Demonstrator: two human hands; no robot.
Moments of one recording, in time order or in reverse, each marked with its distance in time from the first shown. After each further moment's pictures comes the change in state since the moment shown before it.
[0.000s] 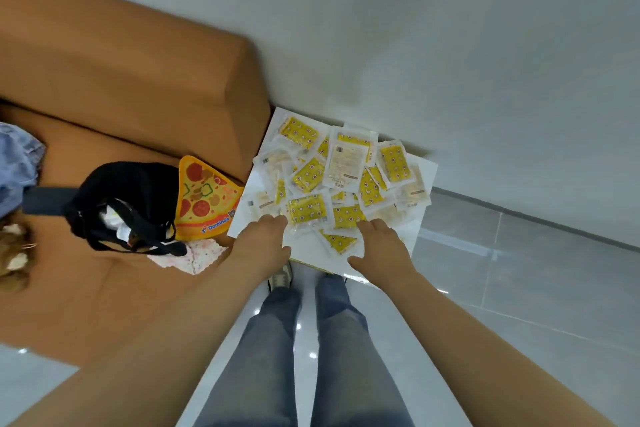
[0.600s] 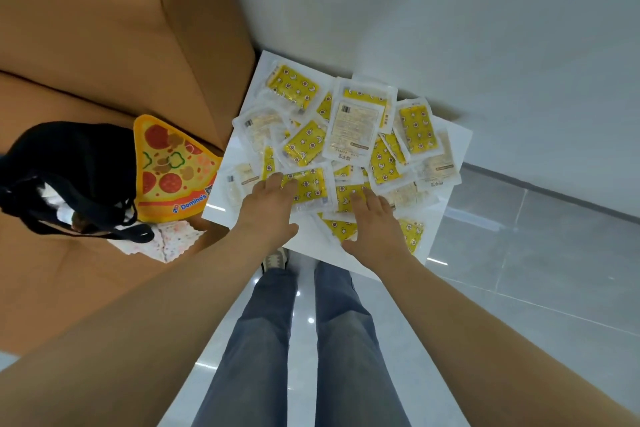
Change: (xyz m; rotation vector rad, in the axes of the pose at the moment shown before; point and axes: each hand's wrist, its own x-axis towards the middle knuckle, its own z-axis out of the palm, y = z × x) left_hand 0.107 -0.004 0.068 0.042 0.057 0.073; right_hand 0.095 0.031 0.081 -0.057 0.013 -0.043
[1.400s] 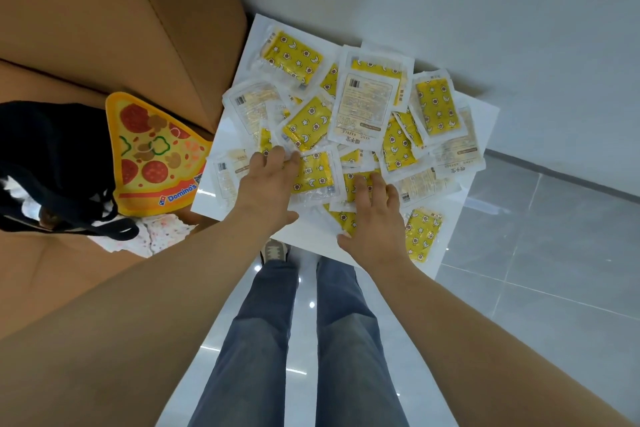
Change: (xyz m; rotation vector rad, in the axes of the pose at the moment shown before) left_hand 0.044 -0.020 0.034 0.157 0.119 0.056; right_hand 0.022 -0.006 0.046 0.003 0.135 0.076
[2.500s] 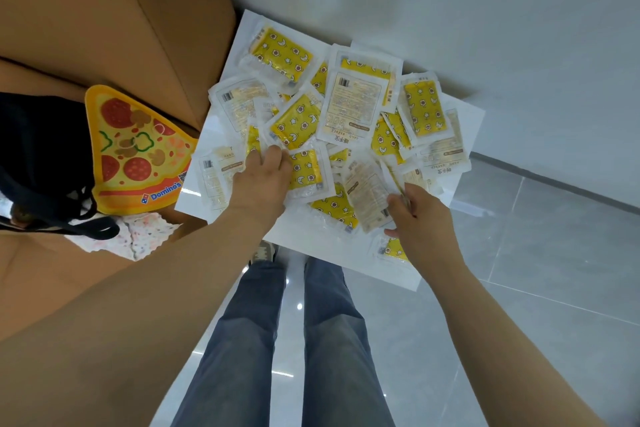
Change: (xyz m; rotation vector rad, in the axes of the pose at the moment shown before) left_hand 0.011 0.009 0.016 0.046 0.072 -0.032; right_hand -0.027 0.036 -0.068 0.730 0.071 0.231
